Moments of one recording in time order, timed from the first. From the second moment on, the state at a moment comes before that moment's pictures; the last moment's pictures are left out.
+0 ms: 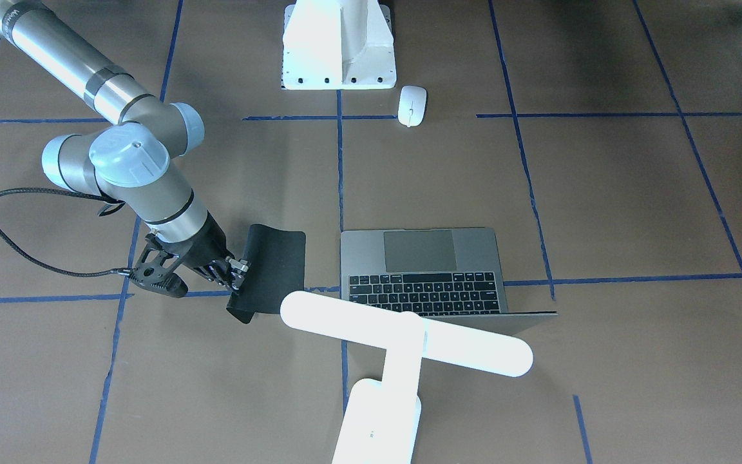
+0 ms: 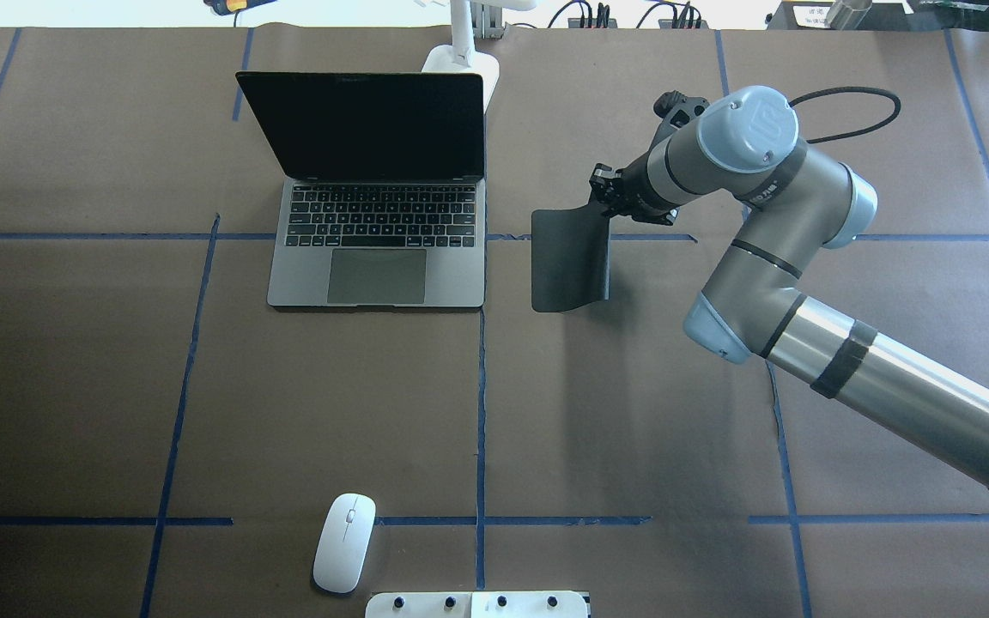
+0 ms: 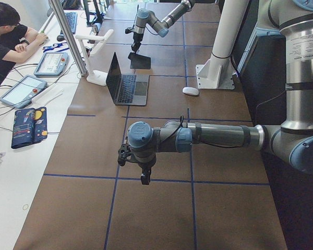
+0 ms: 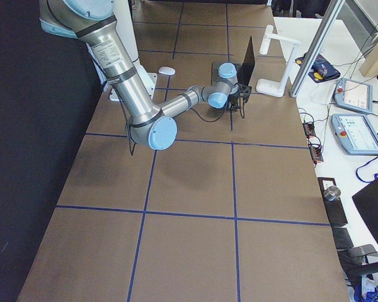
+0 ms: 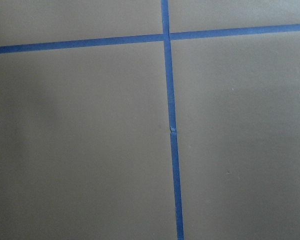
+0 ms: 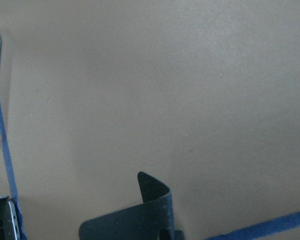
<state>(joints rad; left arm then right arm) -1.55 -1.44 -1.74 -1.50 -2.37 0.09 0.76 -0.95 1.33 -0.96 1.93 1.52</state>
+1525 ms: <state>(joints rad) -1.40 -1.44 -1.81 -1.85 -2.37 0.02 0.91 -1.00 1.44 -1.31 2.09 1.04</state>
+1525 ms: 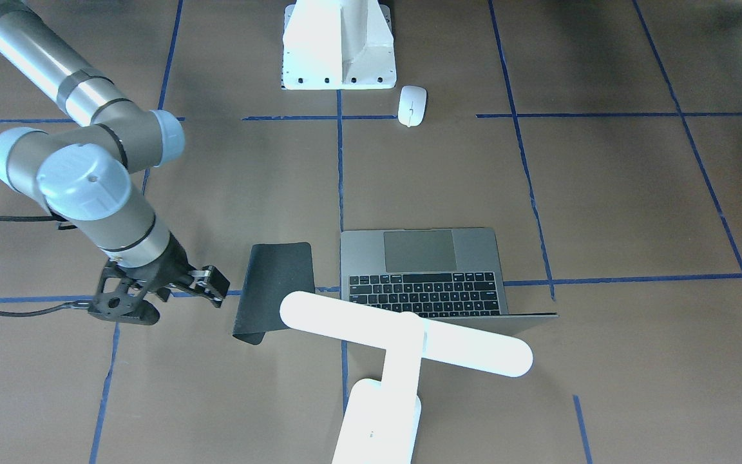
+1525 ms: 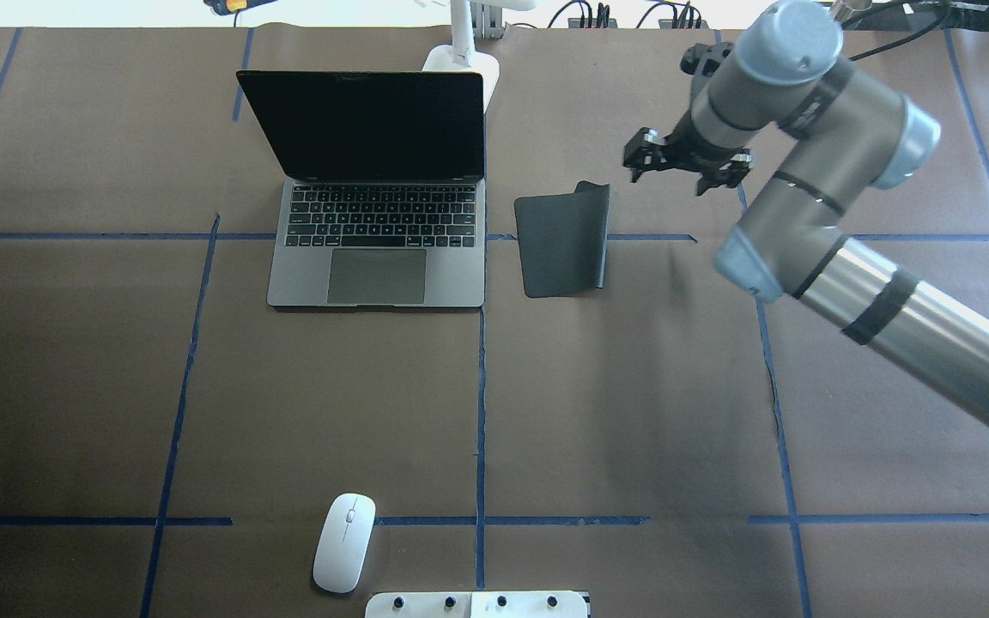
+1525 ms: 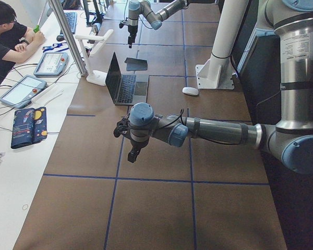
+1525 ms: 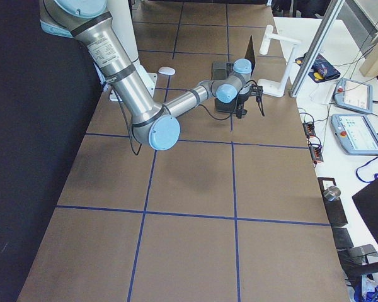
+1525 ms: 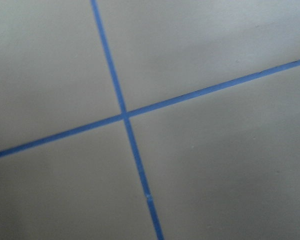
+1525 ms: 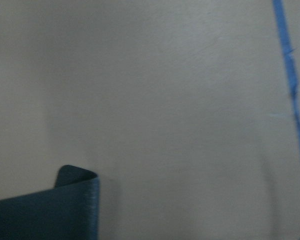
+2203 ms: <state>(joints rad) -1.10 -1.45 -2.06 -1.88 -2.36 -0.48 1.25 -1.40 1.64 -1.41 2.26 0.29</state>
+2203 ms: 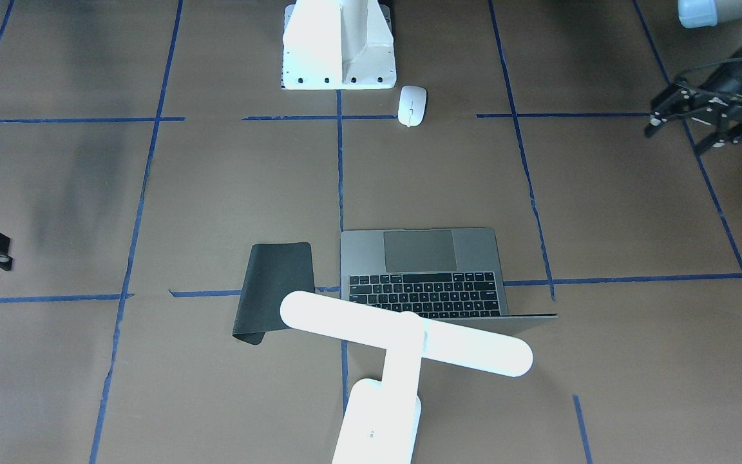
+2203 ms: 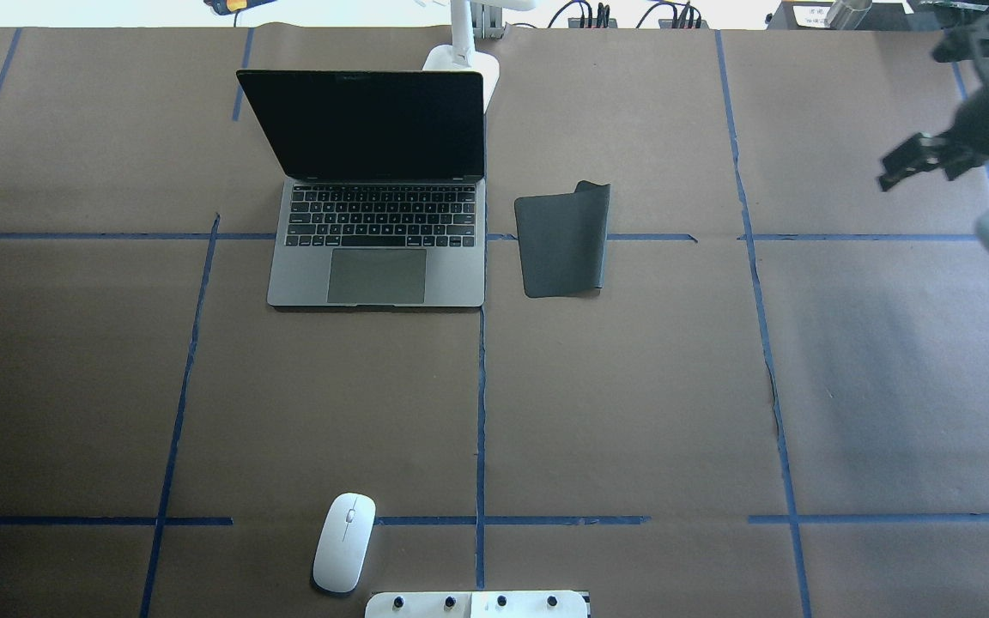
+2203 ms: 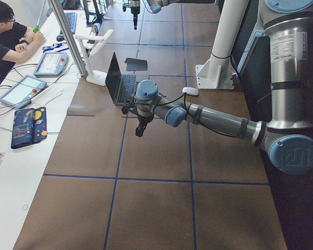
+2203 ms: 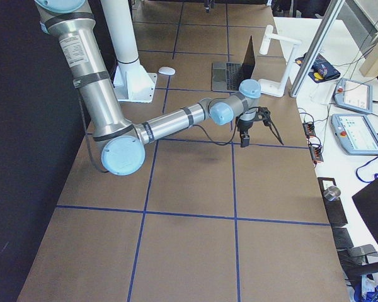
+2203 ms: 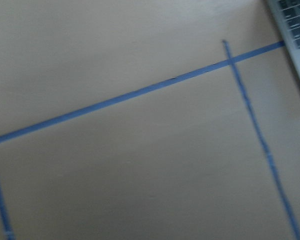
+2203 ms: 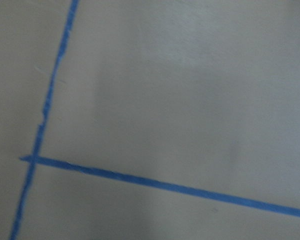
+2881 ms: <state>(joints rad) -0.57 -1.56 -2.19 -1.88 -1.95 -1.03 1.50 -1.80 1.78 -1.48 2.32 -0.09</state>
